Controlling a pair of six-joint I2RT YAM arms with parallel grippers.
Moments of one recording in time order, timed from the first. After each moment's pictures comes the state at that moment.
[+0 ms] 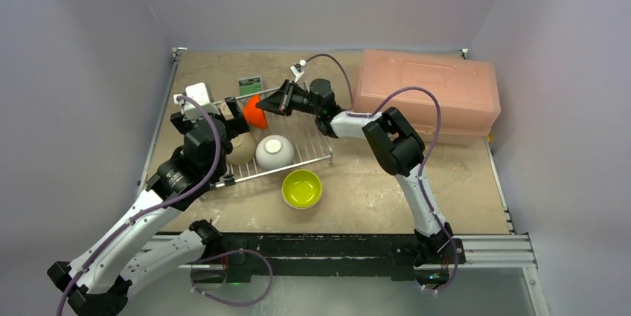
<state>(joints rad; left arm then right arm) -0.69 0.78 0.94 -0.43 -0.89 -0.39 0.67 2.32 1.56 0.83 -0.63 1.26</state>
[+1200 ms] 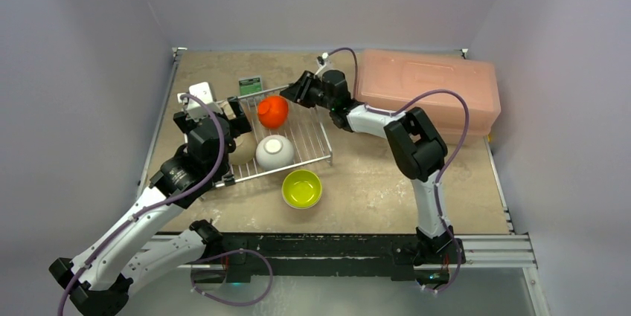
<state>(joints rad) -0.69 0.80 0.94 -0.44 -0.90 -0.41 0.60 2.14 1.42 0.52 -0.32 0.93</state>
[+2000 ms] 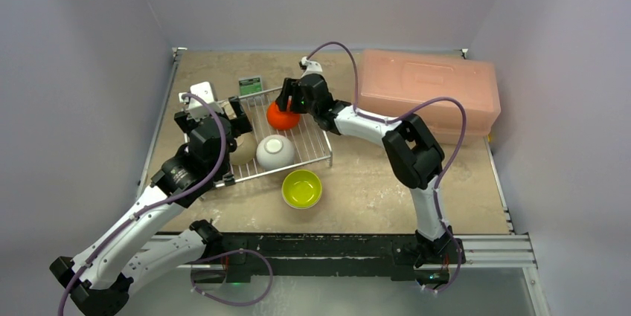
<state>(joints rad) -0.69 0.81 0.94 -0.44 -0.90 -0.41 0.73 2.09 1.51 0.18 0.09 0.61</state>
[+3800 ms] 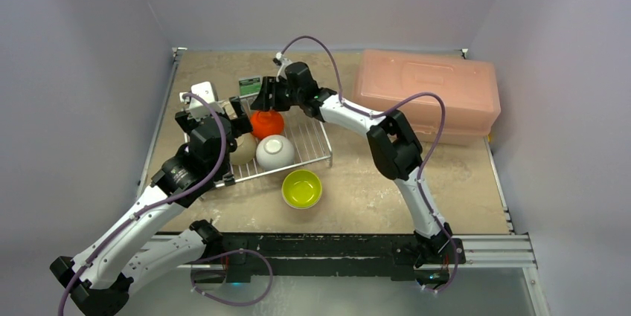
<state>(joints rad) -0.69 0.81 0.94 -0.44 -0.89 -0.41 0.74 2.30 1.87 0.03 -0.36 0.66</state>
